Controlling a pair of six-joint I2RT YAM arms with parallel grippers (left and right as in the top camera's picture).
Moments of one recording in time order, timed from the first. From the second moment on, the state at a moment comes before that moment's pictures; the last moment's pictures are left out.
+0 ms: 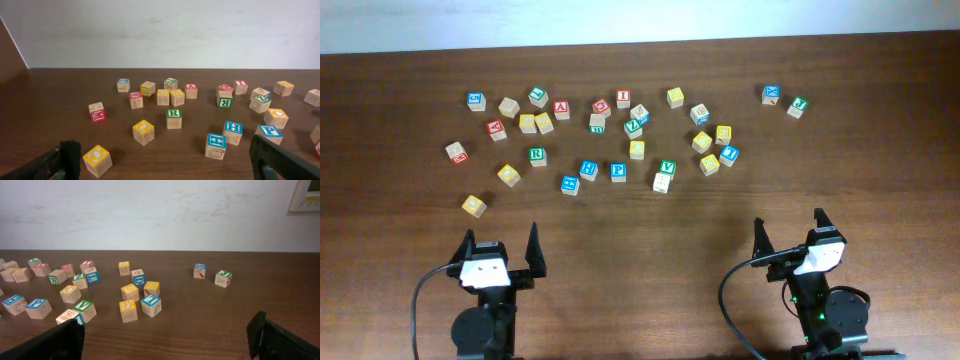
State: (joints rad) left arm 0.01 0.02 0.01 -0.08 -0.06 0.00; right arm 0.07 0.01 0.01 -0.07 -0.05 0.05
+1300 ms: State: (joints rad) left arm 0.01 0.29 0.71 -0.10 0.41 -0.19; right arm 0.07 0.01 0.01 -0.07 -0.05 0.05
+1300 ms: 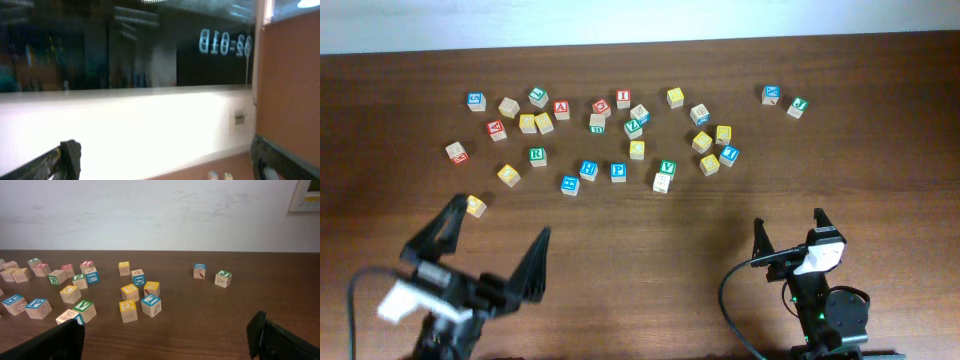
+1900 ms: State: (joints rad) left arm 0.01 0.81 1.18 -0.71 0.77 -0.05; right arm 0.07 0.01 0.01 -0.07 -0.05 0.05
